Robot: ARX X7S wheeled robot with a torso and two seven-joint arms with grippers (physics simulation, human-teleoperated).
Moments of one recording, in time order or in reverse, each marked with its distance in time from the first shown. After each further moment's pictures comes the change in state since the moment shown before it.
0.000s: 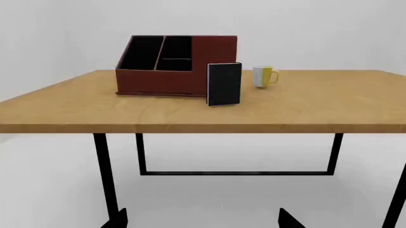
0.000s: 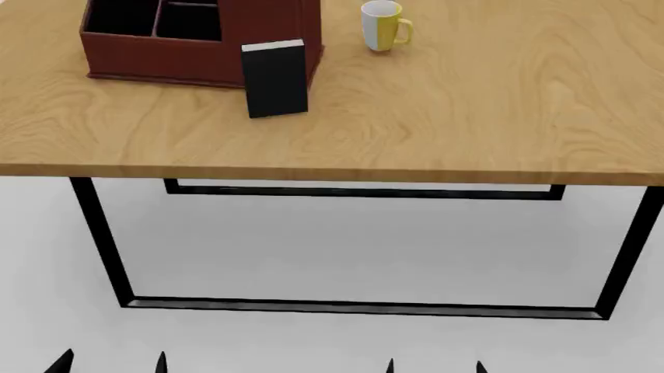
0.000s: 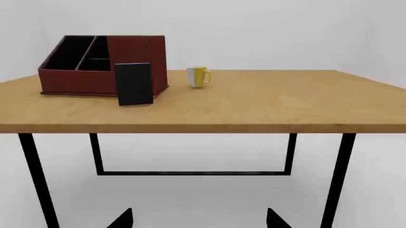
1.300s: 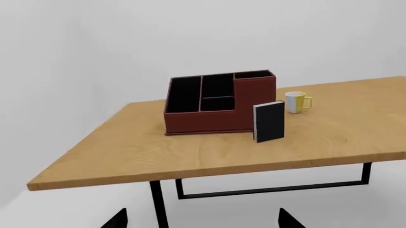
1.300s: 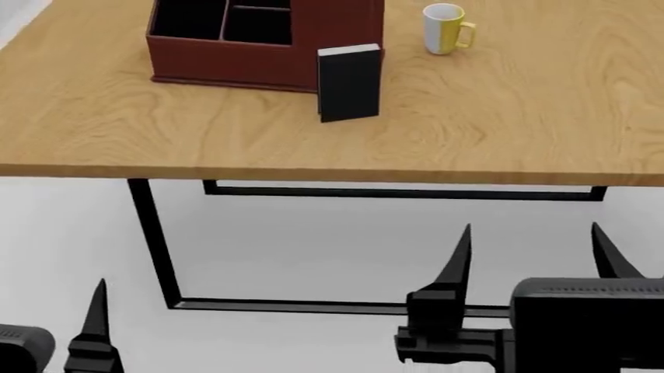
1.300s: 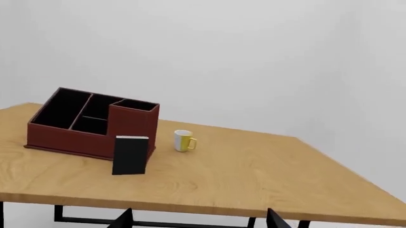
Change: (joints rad) left arm -0.117 -0.156 0.035 0.880 -0.094 -0.959 -0.104; right arm 0.306 0.169 -0.014 -0.970 -0.032 1.149 0.061
